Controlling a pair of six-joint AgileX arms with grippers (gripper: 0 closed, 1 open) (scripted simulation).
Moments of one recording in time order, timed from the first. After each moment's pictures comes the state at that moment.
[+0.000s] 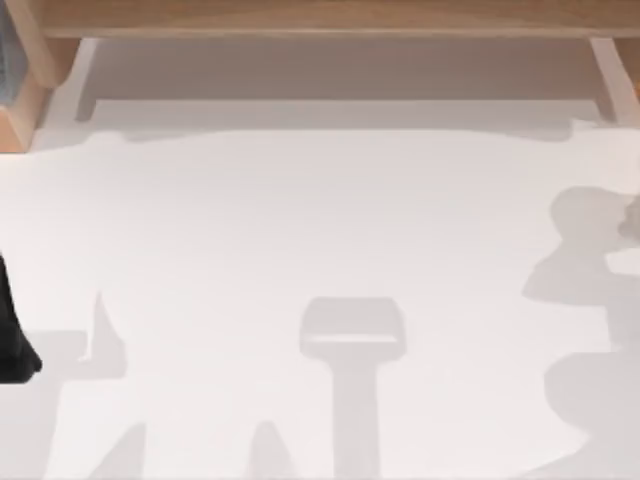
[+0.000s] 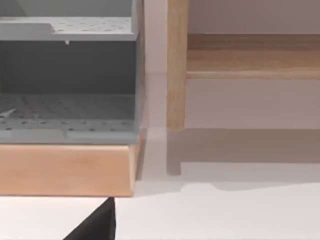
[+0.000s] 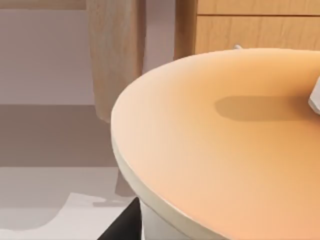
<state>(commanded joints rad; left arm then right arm) 0.00 0.00 0.00 0.00 0.00 0.00 -0.25 2.01 0.53 1.38 -0.21 -0.02</state>
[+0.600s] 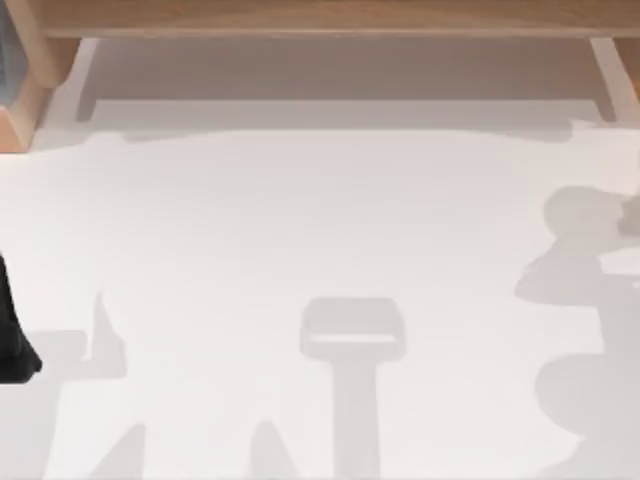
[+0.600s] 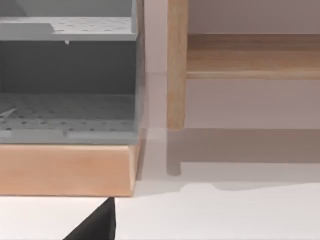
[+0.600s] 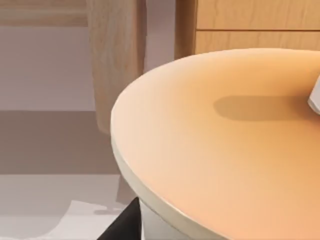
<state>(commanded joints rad) 0.00 0.00 0.00 0.00 0.00 0.00 -0.25 1.96 0.53 1.33 -0.21 -0.02</state>
